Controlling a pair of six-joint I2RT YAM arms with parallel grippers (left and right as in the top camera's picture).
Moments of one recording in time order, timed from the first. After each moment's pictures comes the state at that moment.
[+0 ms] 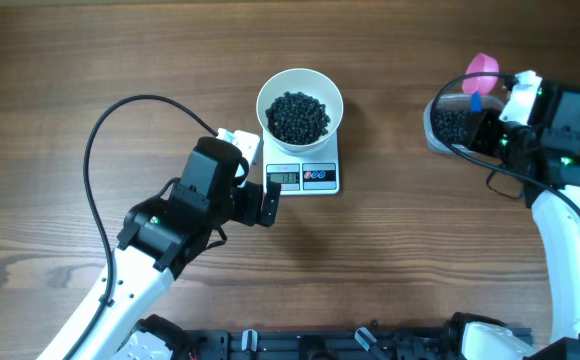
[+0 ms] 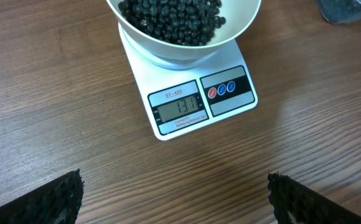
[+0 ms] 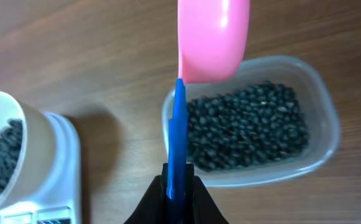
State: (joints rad) left arm -0.51 1.11 0.91 -0.70 0.03 -0.20; right arm -0.20 1.32 1.02 -0.55 -0.26 0.13
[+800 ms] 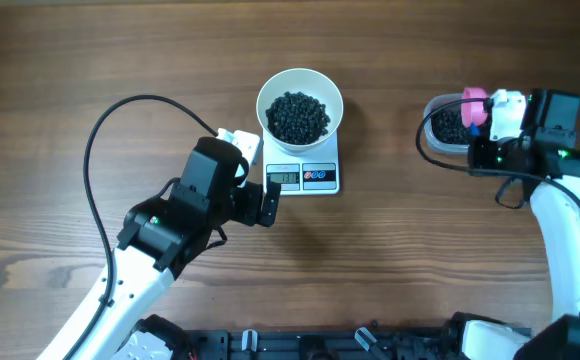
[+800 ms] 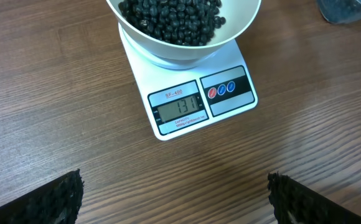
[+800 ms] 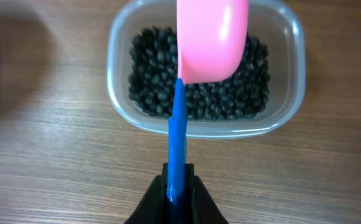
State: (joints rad) left arm -0.51 1.11 0.91 -0.70 0.03 -0.20; right arm -0.21 1.38 1.02 -0.71 -0.12 -0.22
